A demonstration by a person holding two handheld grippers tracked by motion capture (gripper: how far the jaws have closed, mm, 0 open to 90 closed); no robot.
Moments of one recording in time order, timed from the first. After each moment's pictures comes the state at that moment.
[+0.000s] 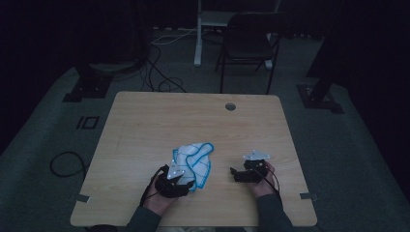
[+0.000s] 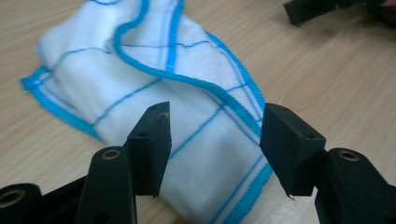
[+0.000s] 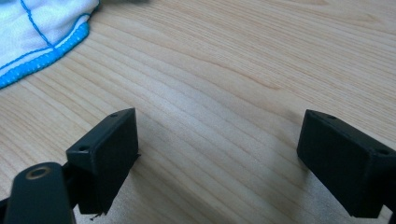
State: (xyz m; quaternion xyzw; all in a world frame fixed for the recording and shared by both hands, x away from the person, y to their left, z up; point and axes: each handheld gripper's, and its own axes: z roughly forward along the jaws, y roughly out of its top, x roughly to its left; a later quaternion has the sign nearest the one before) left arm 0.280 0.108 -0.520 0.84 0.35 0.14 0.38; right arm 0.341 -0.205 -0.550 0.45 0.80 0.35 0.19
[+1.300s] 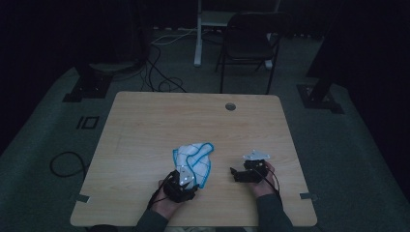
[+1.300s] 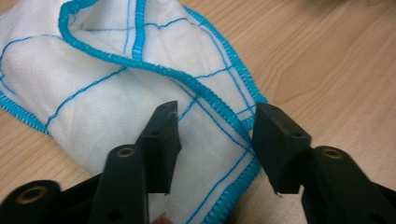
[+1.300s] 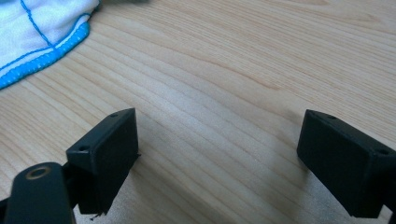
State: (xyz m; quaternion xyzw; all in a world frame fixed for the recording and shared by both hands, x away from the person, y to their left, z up) left arm 0.274 0.086 -0.534 0.86 0.35 0.17 0.34; right arm 0.341 -0.205 -0.550 0.45 0.80 0.35 0.19
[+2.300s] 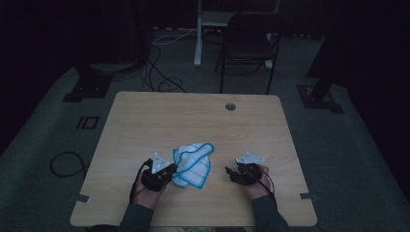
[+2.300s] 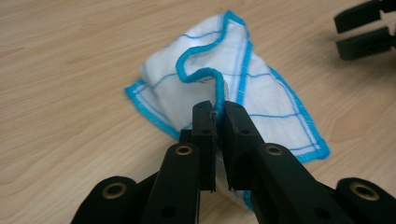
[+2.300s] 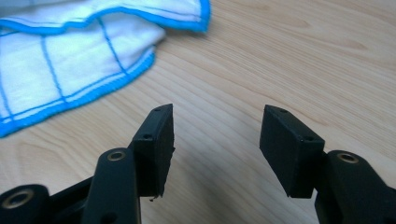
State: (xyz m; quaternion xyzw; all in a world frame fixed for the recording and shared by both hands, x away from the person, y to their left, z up) left arm 0.288 0.152 -0.495 0.79 0.41 0.20 0.40; right arm 0.323 -0.179 -0.533 0.40 0.81 0.37 0.19
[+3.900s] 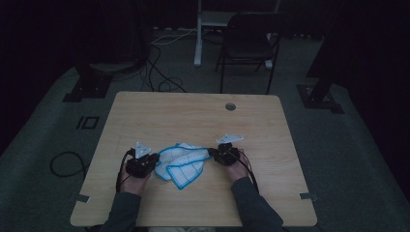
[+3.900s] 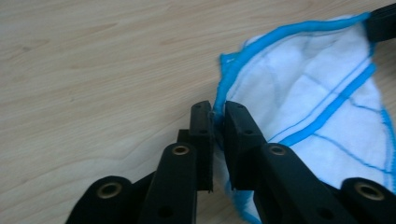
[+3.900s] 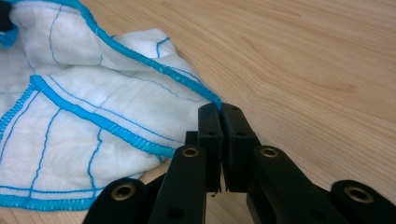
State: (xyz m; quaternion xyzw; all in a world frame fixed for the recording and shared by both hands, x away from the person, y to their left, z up) left arm 0.326 0.204 -0.504 0.77 0.48 0.22 0.36; right arm 0.391 -0.120 -0.526 0.38 0.82 0.42 0.12
